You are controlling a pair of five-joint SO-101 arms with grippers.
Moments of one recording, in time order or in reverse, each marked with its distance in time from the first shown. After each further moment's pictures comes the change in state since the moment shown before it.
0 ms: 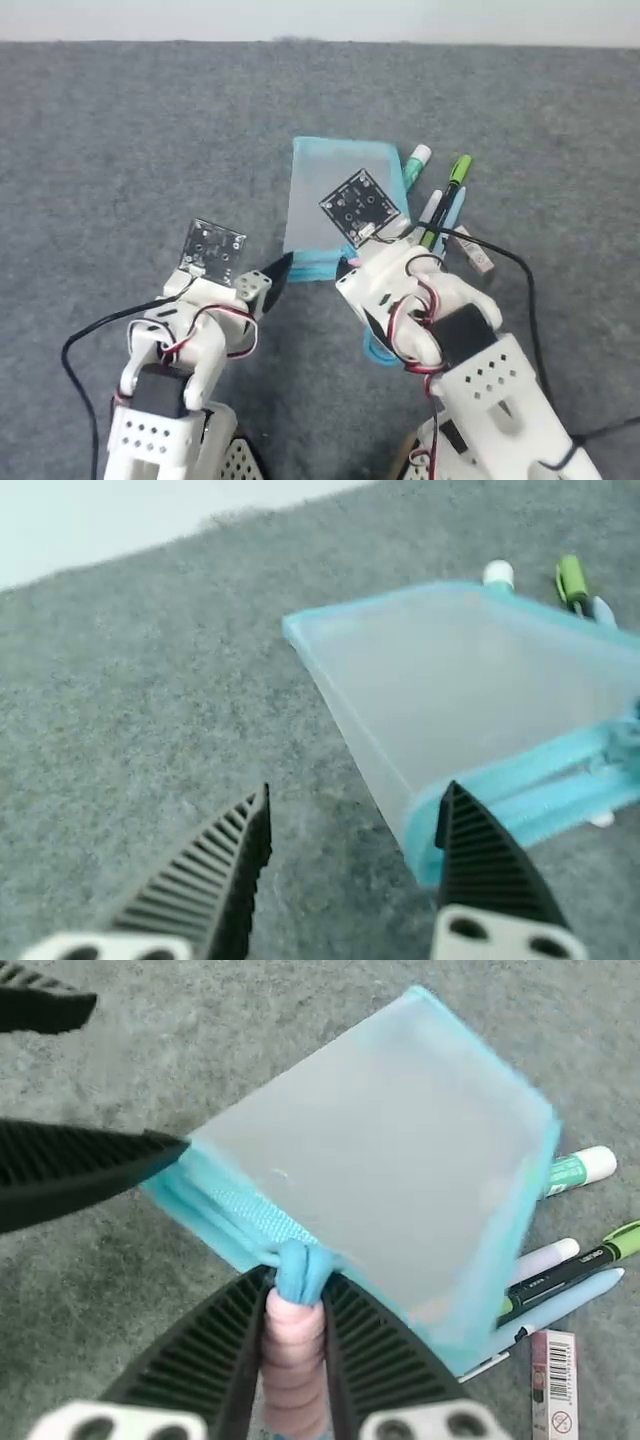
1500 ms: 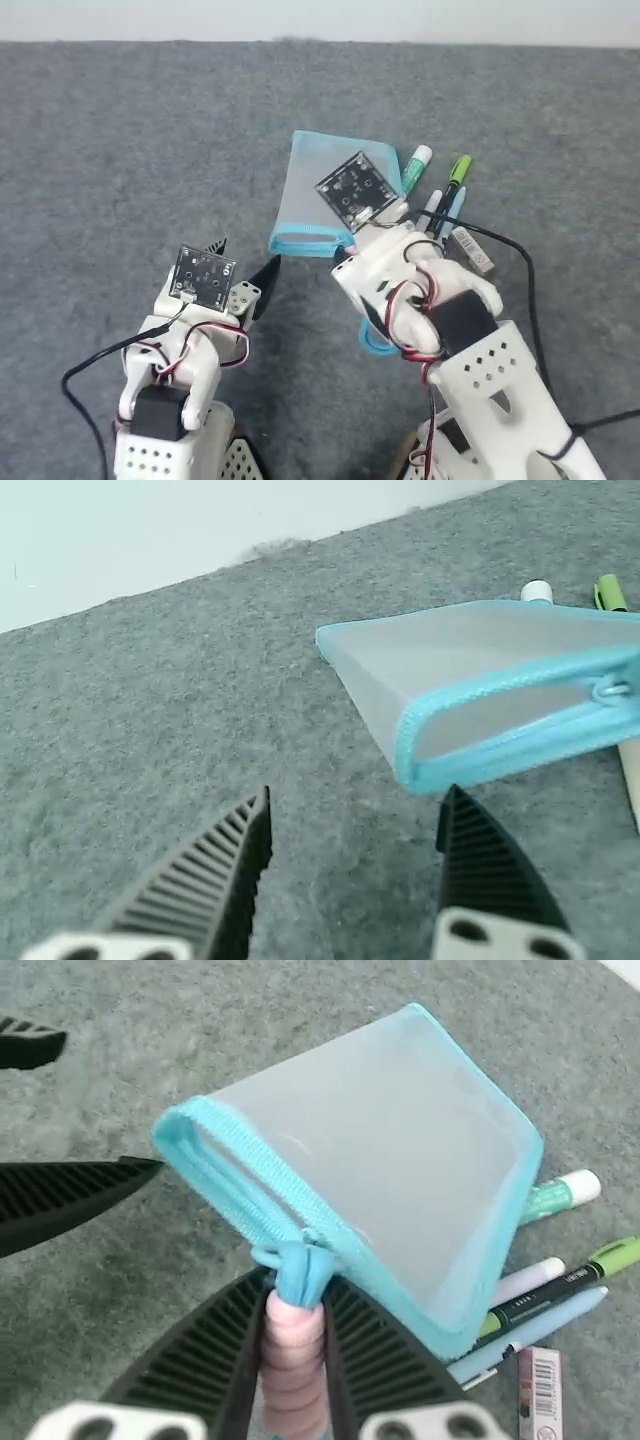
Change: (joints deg) left arm -3.8 -17.0 8.2 3.1 -2.7; right arm -0.5 3.8 -7.1 2.8 0.0
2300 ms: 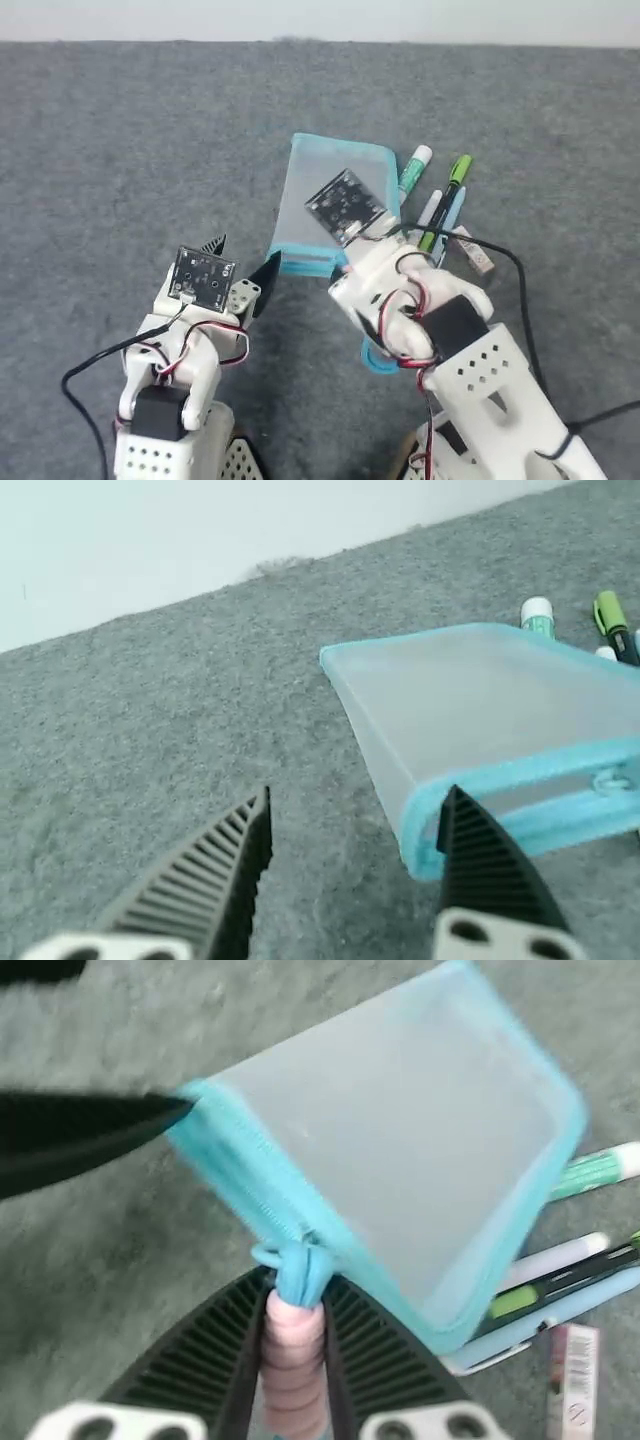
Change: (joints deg) left arm 0.1 0.0 0.4 -2.0 -0.2; right arm -3.3 -0.7 3.1 4.0 0.0
